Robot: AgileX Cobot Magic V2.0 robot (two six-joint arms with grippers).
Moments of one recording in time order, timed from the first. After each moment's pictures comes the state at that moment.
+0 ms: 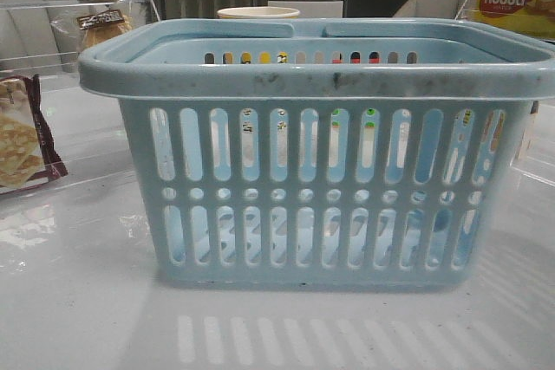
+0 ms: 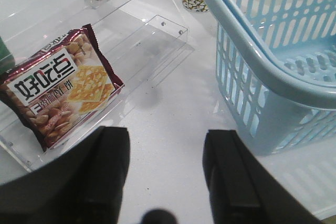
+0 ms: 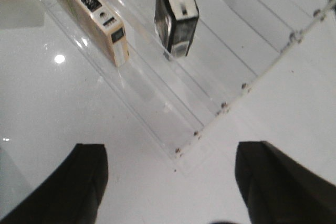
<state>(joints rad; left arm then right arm) -0.33 0.61 -0.60 0.01 0.57 0.03 -0.19 1.32 -1.08 -0.04 0.63 0.04</state>
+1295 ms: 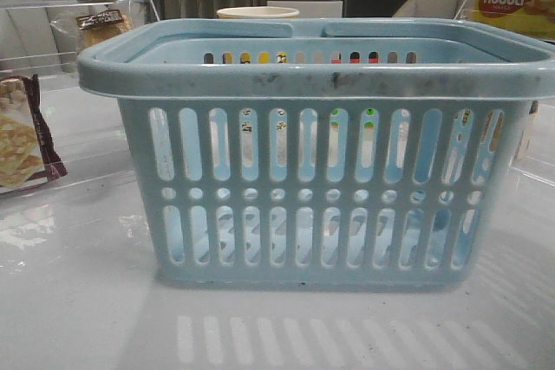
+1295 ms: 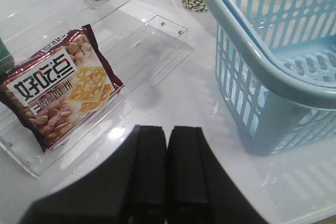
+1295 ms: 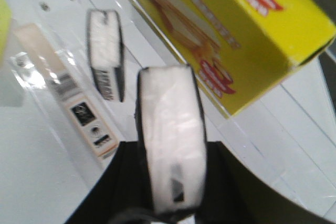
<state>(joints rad) -0.33 0.61 -0.60 0.01 0.57 0.03 -0.11 1.64 -1.40 -0.16 0.51 0.03</state>
